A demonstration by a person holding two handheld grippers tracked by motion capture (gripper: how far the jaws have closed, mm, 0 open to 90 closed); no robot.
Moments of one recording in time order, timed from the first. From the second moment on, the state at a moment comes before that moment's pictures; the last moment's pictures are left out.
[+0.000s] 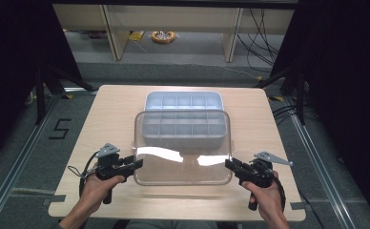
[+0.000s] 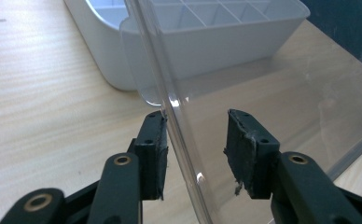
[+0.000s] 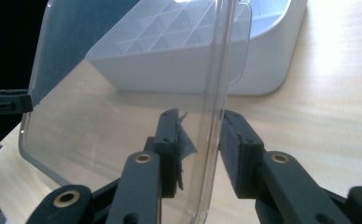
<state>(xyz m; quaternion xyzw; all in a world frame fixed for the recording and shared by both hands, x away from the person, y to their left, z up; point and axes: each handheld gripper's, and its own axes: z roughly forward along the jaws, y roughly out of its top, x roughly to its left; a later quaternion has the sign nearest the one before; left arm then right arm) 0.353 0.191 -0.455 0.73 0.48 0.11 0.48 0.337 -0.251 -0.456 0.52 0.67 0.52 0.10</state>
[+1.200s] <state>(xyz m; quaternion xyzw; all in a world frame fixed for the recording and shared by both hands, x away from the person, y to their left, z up) 0.480 0.179 -0.409 0.69 0.53 0.15 0.46 0.464 -0.233 -0.411 0.57 0.63 0.51 0.13</state>
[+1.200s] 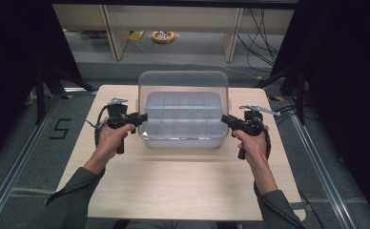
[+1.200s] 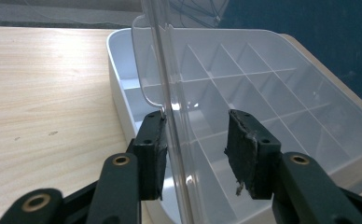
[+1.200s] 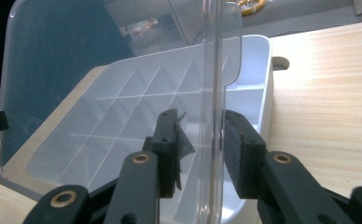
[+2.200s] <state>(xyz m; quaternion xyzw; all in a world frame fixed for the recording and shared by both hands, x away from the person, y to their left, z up) 0.510 0.175 -0.434 0.67 0.58 0.10 0.45 0.486 -0.229 -0.423 0.61 0.61 0.49 0.09</state>
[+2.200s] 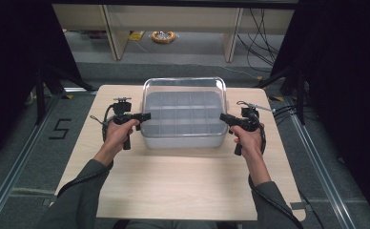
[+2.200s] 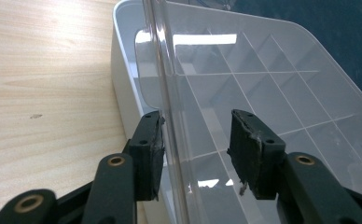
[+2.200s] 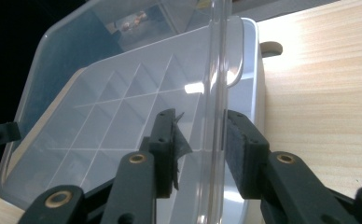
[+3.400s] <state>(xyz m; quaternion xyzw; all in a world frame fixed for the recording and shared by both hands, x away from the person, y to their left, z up) 0.502 0.160 -0.453 0.69 0.56 0.17 0.43 0.501 -0.231 -0.447 0.62 0.61 0.49 0.09</state>
